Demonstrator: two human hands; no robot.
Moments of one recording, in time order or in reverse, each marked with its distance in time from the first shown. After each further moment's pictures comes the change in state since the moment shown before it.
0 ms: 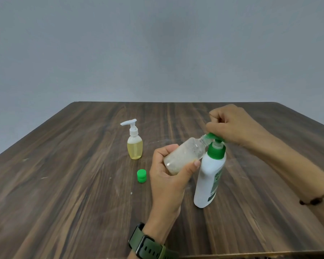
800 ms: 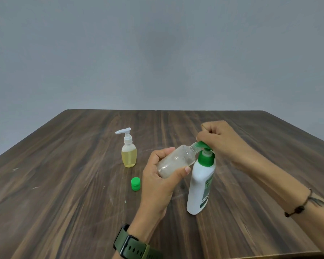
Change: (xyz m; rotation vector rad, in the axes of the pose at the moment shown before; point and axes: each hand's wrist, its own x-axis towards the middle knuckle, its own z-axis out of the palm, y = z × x) left_hand 0.013 0.010 -0.009 0.142 -0.139 -0.009; right_hand -0.005 0.010 0.011 0.274 0.066 0.030
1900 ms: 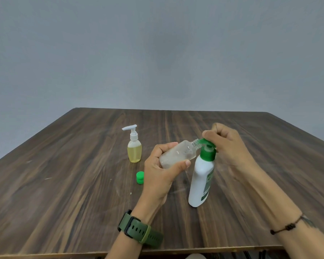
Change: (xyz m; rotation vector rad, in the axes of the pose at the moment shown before) left_hand 0.001 0.006 -0.002 -0.044 -0.006 -0.009; right_hand -0.025 0.004 0.011 0.425 0.163 0.037
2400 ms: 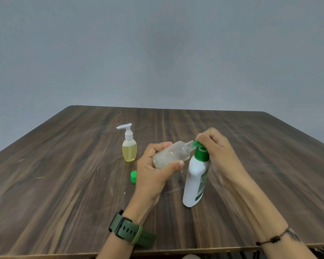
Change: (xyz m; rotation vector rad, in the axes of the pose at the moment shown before) left_hand 0.001 -0.002 -0.002 0.045 0.012 0.017; right_hand -0.006 -0.006 0.004 -0.015 -0.007 0.083
